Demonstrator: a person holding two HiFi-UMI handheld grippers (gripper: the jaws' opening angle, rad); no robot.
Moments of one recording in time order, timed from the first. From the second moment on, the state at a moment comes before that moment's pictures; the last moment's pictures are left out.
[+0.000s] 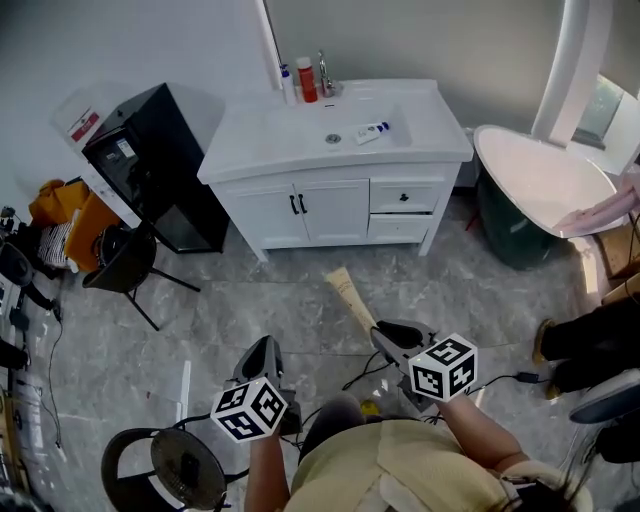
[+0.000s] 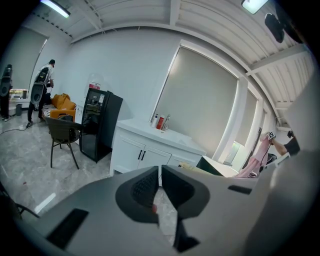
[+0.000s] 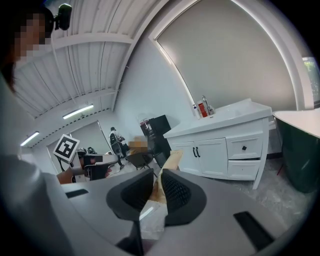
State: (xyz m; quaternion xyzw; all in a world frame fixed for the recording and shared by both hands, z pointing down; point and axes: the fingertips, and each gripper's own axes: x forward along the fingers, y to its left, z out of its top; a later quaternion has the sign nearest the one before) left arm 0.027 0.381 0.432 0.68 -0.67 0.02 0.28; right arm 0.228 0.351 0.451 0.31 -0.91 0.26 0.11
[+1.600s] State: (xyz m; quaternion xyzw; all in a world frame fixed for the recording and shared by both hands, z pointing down) left arm -0.056 0.215 0.440 0.73 -0.63 0.08 0.27; right arm 0.116 0.209 0.457 0.32 -0.90 0.25 0.13
